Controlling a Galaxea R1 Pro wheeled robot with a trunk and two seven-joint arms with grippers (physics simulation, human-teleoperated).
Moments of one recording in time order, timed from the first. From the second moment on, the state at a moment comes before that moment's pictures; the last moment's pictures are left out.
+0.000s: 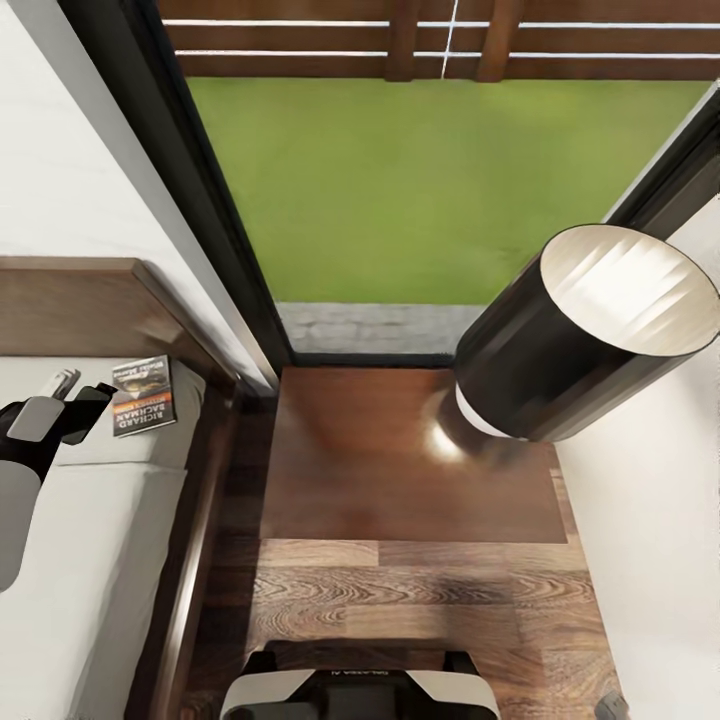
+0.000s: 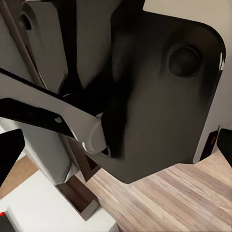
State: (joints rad) left arm -1.19 0.42 0.34 -0.42 0.78 0.37 0.29; right arm -0.46 -0.42 -0.38 -0.13 0.50 0.08 1.24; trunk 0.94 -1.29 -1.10
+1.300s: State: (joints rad) left arm -1.12 0.54 0.34 -0.27 0.44 0.46 -0.07; right arm -0.46 -0.42 -0.38 -0.13 0.50 0.08 1.24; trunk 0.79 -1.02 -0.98
